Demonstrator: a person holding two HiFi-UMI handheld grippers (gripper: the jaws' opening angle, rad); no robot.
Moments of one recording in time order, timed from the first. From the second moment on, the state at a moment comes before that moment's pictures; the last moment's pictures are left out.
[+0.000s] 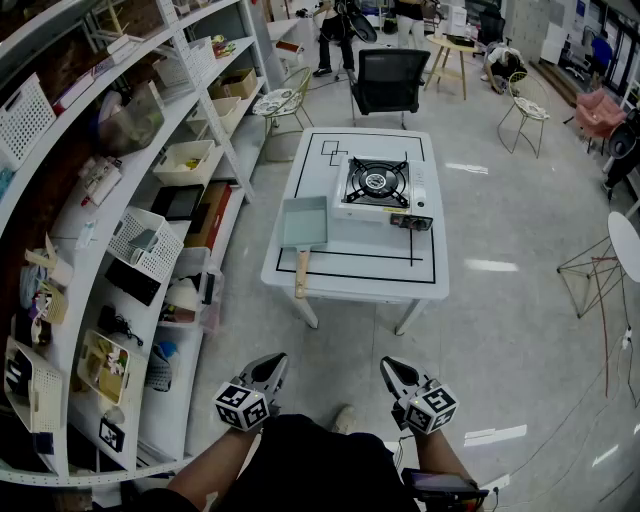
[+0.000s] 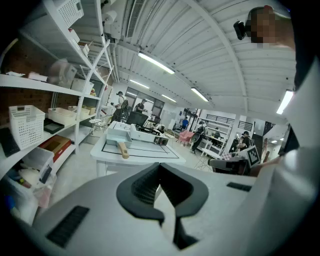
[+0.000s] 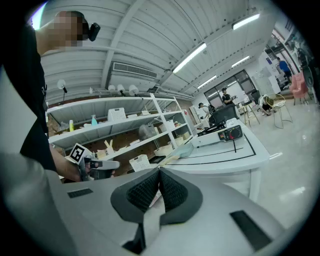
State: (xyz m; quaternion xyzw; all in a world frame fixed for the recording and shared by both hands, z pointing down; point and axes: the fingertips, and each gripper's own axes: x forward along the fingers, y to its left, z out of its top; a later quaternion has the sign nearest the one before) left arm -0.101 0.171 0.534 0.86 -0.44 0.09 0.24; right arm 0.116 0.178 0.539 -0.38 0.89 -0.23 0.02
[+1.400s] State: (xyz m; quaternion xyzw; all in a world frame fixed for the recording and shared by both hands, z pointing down) left arm -0.093 0.166 0.527 0.86 -0.44 0.08 0.23; right arm 0.144 0.186 0.546 -0.43 0.87 -0.23 0.01
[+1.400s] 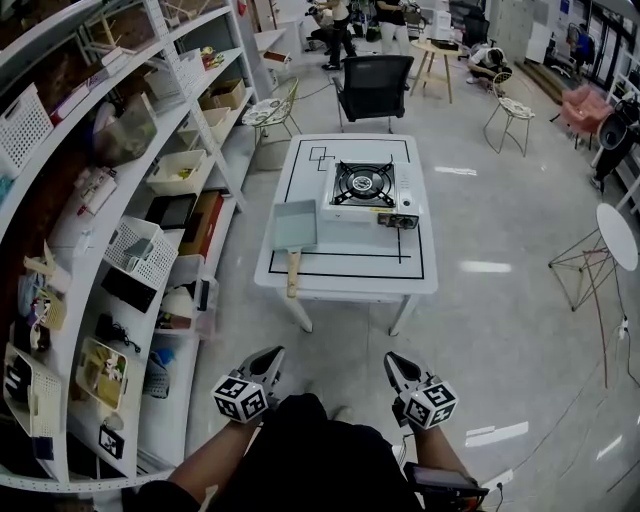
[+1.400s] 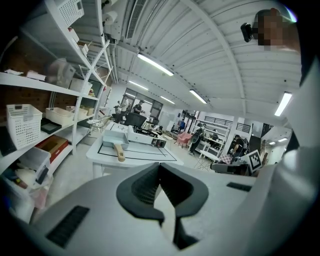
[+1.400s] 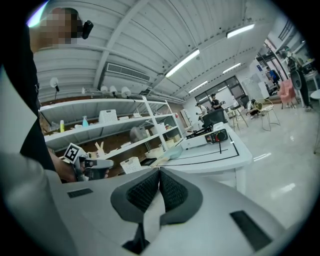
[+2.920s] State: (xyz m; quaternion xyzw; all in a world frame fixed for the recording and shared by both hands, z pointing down) left arm -0.117 -0.012 0.557 0.86 -0.43 0.04 0.28; right arm 0.113 0.033 0.545 -0.45 0.85 -0.26 -0.05
